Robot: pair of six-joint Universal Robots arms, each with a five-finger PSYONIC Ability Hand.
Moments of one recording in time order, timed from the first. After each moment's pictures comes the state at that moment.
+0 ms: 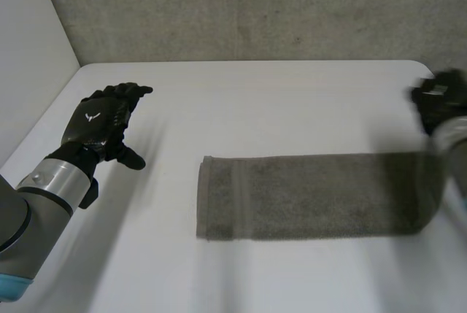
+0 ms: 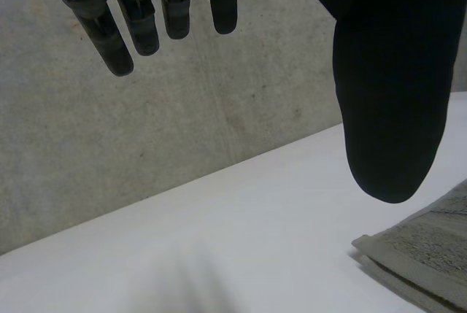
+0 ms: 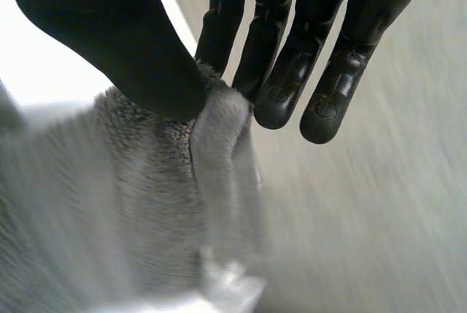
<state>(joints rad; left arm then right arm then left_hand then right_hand) 4.48 -1.67 -1.96 3.62 -1.33 3.14 1.71 -1.22 1.58 -0.27 1.54 2.27 0.20 0.19 0.19 0.19 0.03 0.95 1.18 1.19 1.20 0.98</state>
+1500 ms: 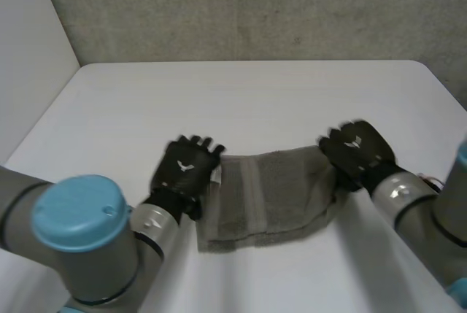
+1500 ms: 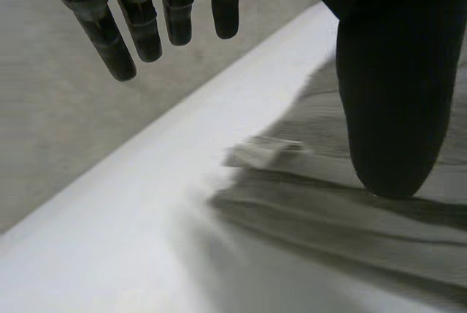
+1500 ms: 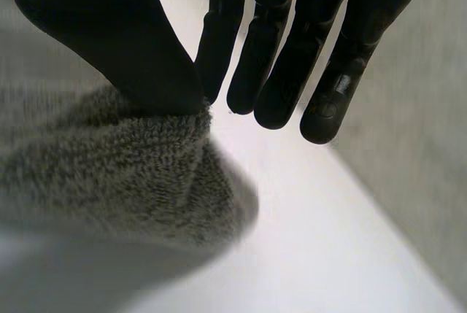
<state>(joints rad) 4.05 -1.92 -1.81 3.55 -1.66 3.43 1.93 -1.34 1.82 -0.28 1.33 2.56 0.24 0.23 0.23 0.23 0.06 0.97 1.17 1.18 1.19 0.97</state>
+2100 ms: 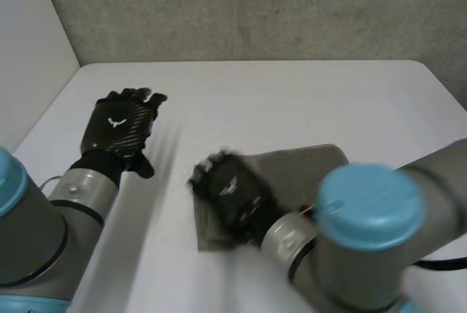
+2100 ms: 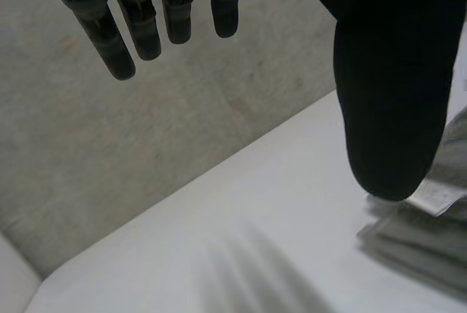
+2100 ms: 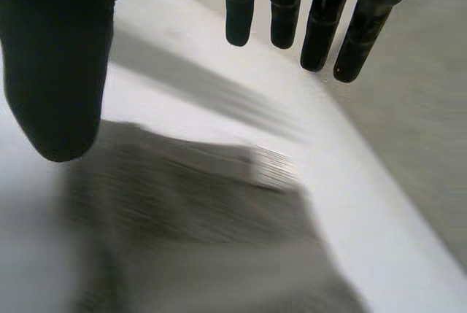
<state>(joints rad) 4.24 -1.69 -1.89 3.55 -1.63 3.36 2.38 -1.17 1.61 -0.19 1.38 2.61 0.23 0.22 0.23 0.22 0.05 0.27 0.32 0.30 0.30 0.12</state>
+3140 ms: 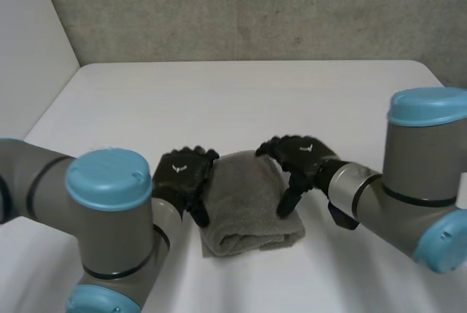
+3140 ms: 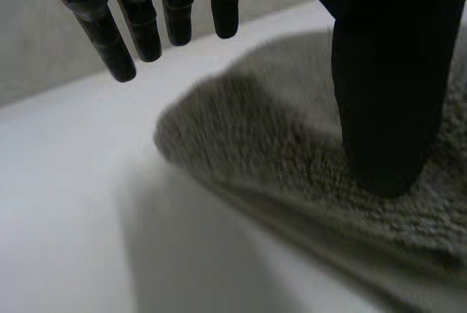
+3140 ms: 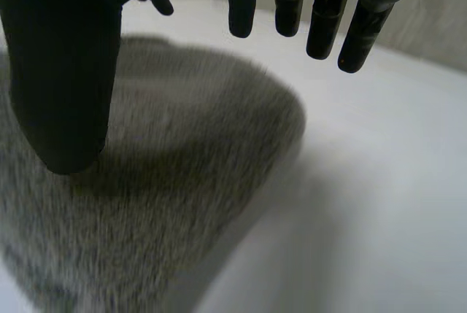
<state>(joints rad) 4.01 -2.04 -1.62 3.29 -1.76 3.12 2.04 -1.09 1.47 0.10 1.26 3.02 0.24 0.24 0.24 0.24 0.06 0.21 0.24 0.21 0.24 0.06</state>
